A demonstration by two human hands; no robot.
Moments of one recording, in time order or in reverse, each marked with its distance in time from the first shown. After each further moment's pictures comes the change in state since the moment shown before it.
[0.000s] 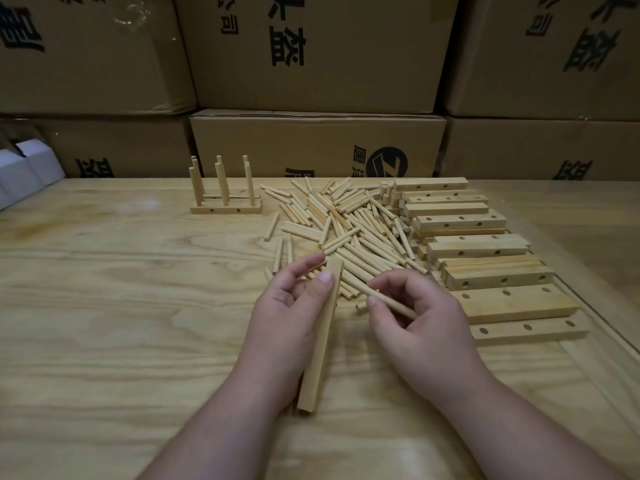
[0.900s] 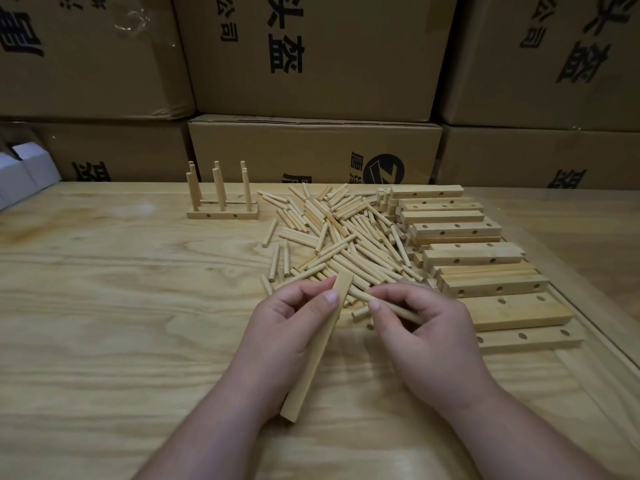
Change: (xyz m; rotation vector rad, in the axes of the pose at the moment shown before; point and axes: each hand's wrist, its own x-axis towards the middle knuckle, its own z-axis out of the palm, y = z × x) left_hand -0.001 0.003 -0.005 0.102 -0.097 -0.042; right_hand 0.002 -0.008 -0.007 0.010 0.031 0.034
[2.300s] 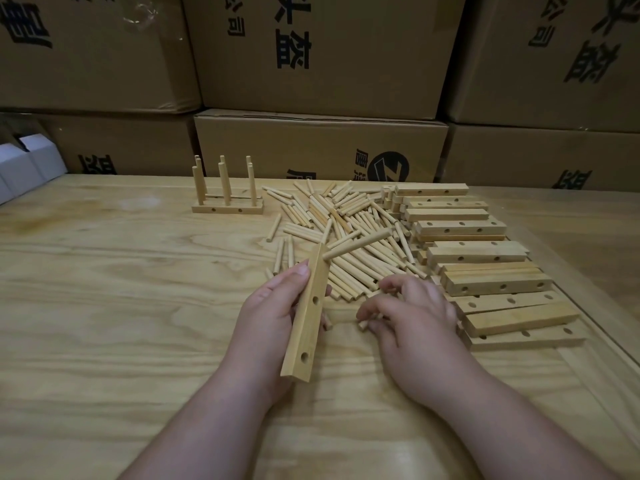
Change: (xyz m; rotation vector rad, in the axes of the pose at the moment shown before) left_hand 0.011 -0.007 -0.008 -0.326 0.127 -0.074; right_hand 0.003 0.026 0.005 -0.771 -0.281 0.012
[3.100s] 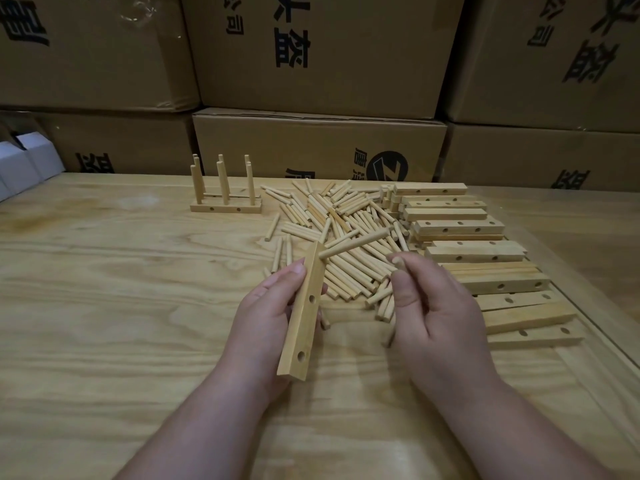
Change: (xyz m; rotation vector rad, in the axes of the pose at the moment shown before) left_hand 0.002 -0.001 -0.002 -0.011 -0.022 0.020; right_hand -0.004 -0.009 -0.020 0.325 0.470 -0.151
